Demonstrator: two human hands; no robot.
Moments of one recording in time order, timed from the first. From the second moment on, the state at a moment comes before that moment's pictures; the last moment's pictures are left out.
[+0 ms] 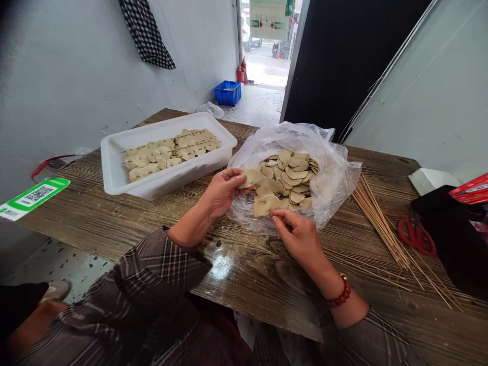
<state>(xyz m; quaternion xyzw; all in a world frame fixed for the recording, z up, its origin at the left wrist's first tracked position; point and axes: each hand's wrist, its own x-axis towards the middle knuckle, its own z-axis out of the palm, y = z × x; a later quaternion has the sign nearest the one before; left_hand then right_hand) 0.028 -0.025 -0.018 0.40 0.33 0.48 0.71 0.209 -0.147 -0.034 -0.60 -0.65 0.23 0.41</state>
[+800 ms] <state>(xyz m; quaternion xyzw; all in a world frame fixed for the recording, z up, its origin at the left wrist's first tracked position) 0.032 -0.031 -0.016 0.32 0.35 0.45 0.76 0.207 -0.147 -0.033 -0.59 -0.64 0.23 0.43</state>
